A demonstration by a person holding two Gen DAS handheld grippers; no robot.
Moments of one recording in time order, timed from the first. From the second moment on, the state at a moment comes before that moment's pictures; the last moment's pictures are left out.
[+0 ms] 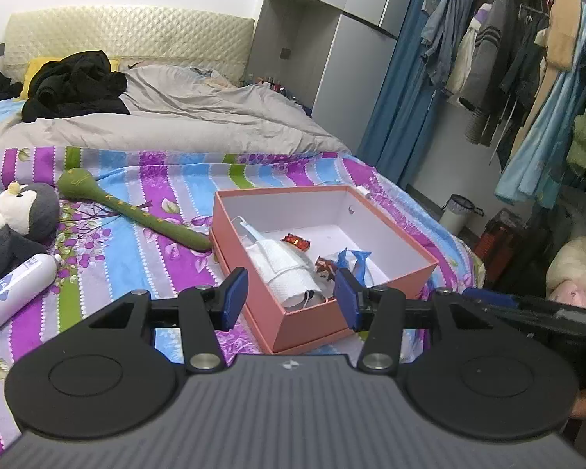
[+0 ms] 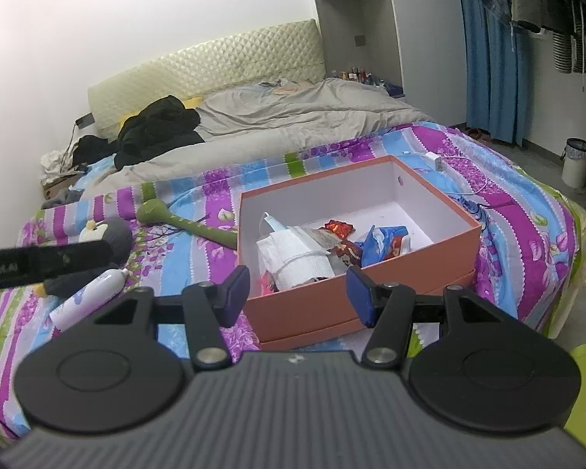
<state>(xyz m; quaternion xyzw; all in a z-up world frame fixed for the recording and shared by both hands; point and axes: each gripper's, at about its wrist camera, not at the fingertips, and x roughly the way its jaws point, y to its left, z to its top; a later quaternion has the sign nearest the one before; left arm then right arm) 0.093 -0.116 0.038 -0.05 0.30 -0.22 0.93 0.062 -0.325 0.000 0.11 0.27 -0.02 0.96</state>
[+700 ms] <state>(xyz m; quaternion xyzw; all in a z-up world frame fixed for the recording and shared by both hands) 0.093 -0.113 0.043 -0.04 0.29 -0.20 0.94 0.063 -0.327 -0.001 0.11 0.27 -0.05 0.96</state>
